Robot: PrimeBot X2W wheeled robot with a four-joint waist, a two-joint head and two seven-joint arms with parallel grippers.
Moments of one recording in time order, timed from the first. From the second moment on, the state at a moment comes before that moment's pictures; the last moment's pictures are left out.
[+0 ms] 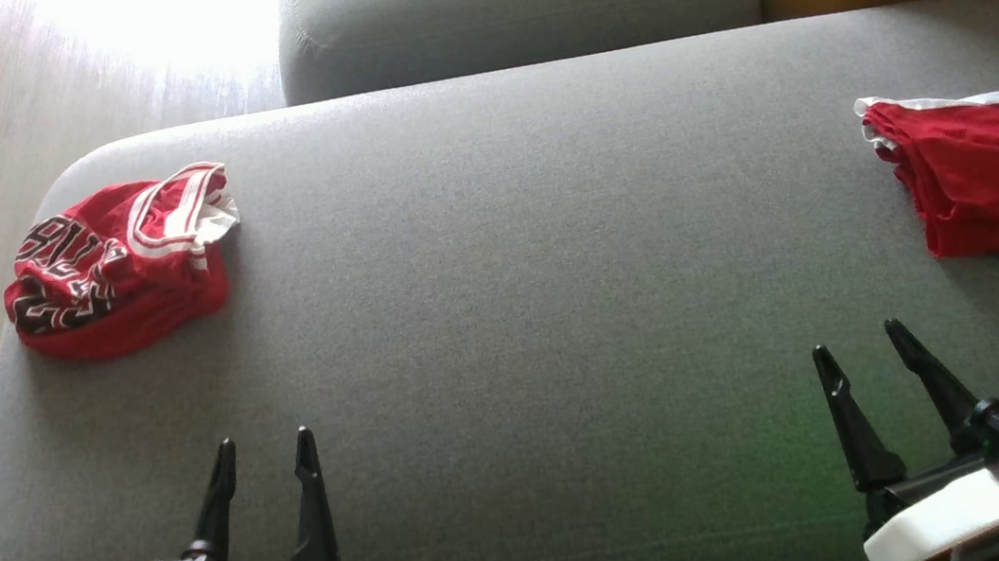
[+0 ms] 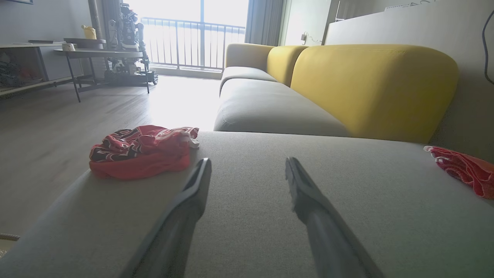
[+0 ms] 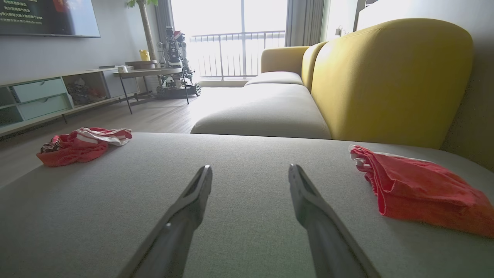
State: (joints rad) left arm 0.19 0.05 -0.18 -0.01 -0.15 0.06 -0.26; right arm 0.12 -0.04 -0.06 0.07 0.07 0.13 -0.25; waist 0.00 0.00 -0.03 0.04
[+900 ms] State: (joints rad) left arm 0.23 0.05 -0.18 -0.02 -0.15 0.08 -0.26; right arm 0.16 -0.04 0.00 0.07 0.11 0.13 -0.25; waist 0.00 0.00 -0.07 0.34
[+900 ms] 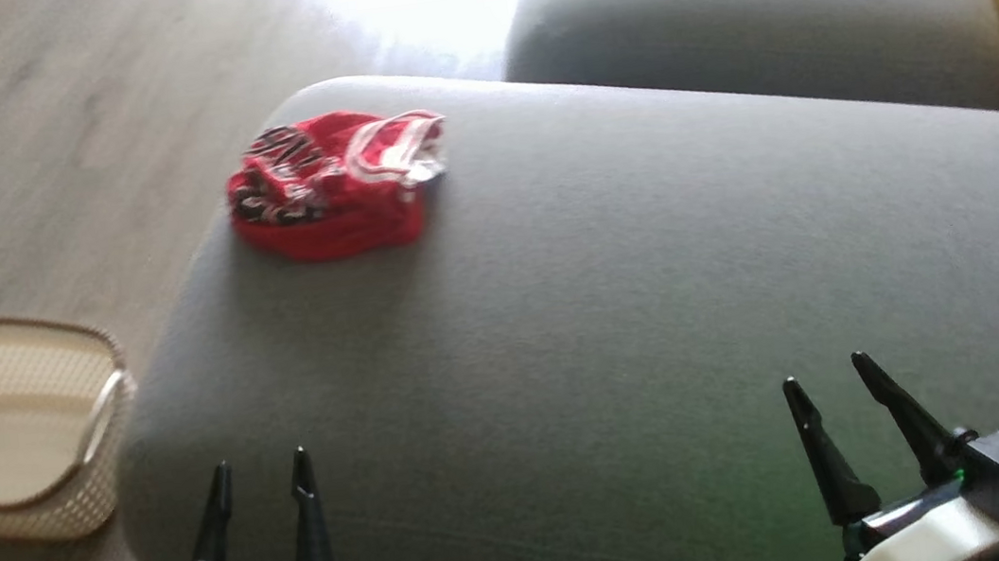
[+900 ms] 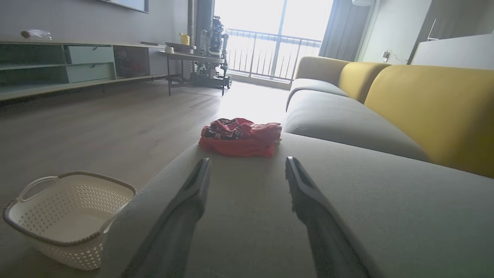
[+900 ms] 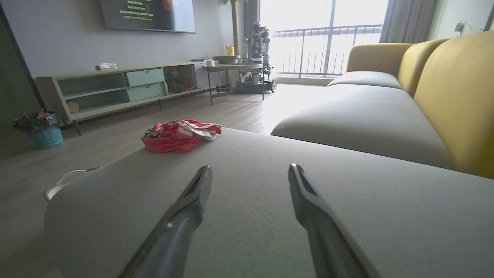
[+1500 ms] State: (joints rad) left arm 0.20 0.05 -0.11 -0.07 -0.18 0.07 -0.26; right arm 0.16 -0.04 0.01 0.06 0.07 0.13 -0.25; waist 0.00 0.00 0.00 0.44
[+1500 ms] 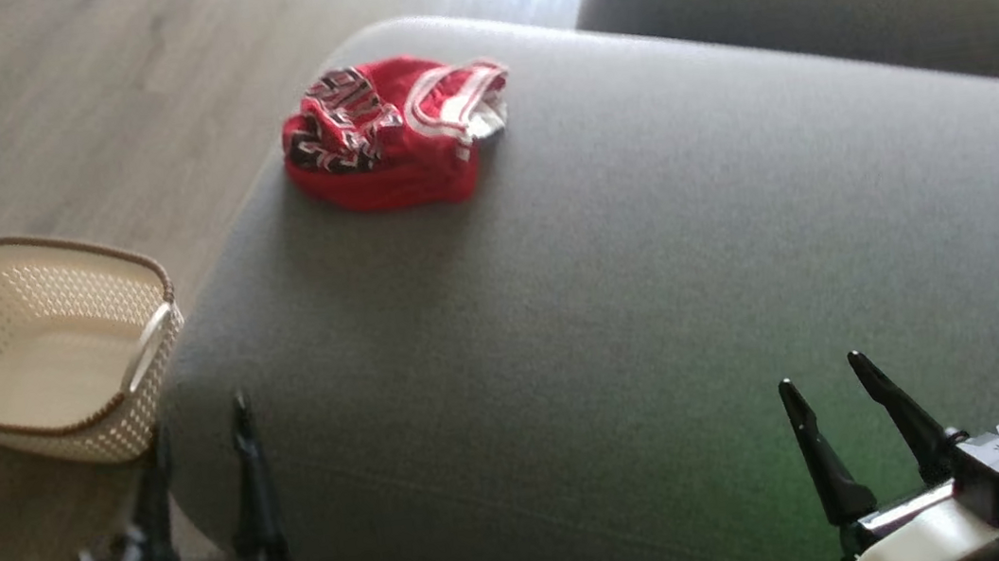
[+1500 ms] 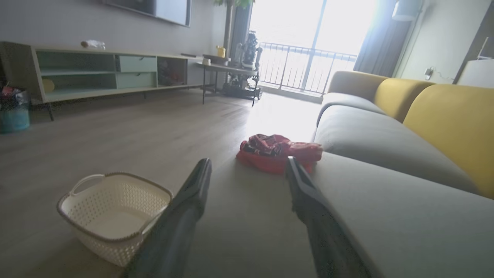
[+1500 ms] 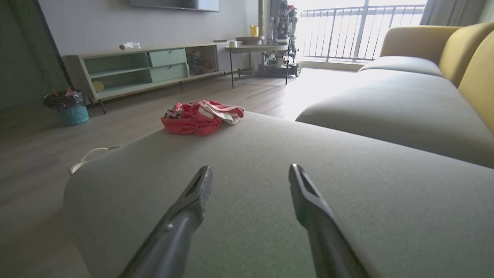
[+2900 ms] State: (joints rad) left arm -1.10 0.23 -0.22 1.00 -0.59 -0.12 0.15; right arm -0.17 -0.04 -0.02 -0.02 -0.08 0.13 -0.25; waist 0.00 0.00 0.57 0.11
